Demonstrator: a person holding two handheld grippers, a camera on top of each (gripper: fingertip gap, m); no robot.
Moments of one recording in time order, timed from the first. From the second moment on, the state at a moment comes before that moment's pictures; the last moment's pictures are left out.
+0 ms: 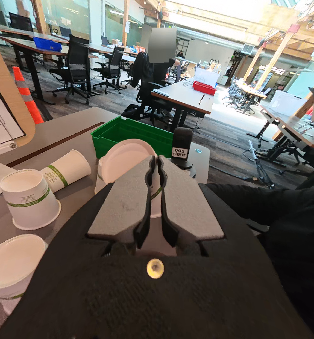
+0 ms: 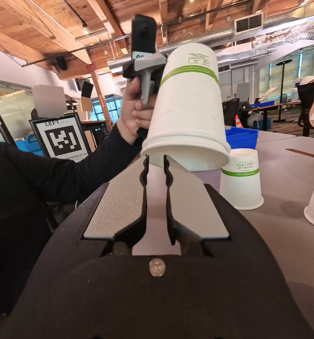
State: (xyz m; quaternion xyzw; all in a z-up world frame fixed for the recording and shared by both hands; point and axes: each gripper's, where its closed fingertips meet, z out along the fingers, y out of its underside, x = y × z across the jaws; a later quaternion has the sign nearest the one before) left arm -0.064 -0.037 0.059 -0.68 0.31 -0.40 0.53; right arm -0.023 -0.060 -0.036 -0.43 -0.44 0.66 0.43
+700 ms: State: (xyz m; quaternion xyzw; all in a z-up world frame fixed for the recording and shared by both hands) left arm -0.067 -0.048 0.057 -0.67 0.29 -0.44 0.53; right arm -0.023 -0.062 -0.035 -0.43 -0.44 0.64 0.45
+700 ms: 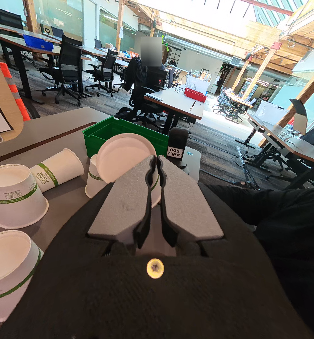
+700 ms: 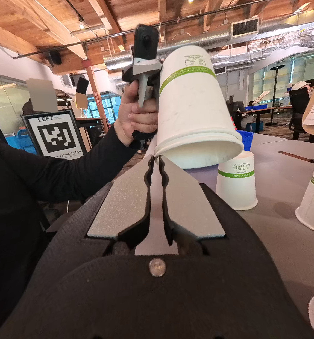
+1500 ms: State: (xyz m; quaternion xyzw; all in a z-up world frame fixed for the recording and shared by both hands) left arm -0.138 -0.042 0.047 -0.71 0.24 -0.32 0.58; right arm -0.025 0.000 -0.075 -0.58 -0.42 0.45 0.53
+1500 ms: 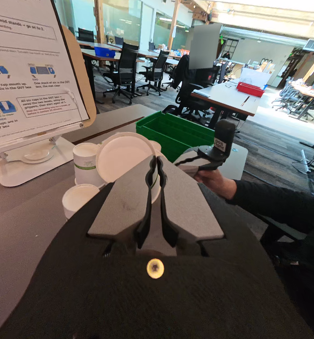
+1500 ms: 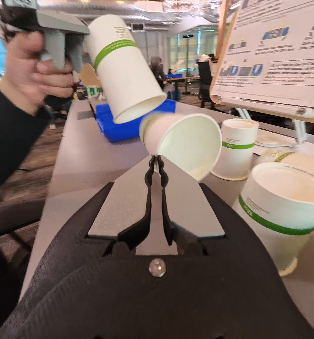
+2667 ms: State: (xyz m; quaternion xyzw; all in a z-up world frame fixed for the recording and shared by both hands) left arm -0.141 -0.008 0.023 -0.57 0.19 -0.24 0.76; right arm -0.046 0.005 -0.134 -0.64 -0.49 0.34 0.48
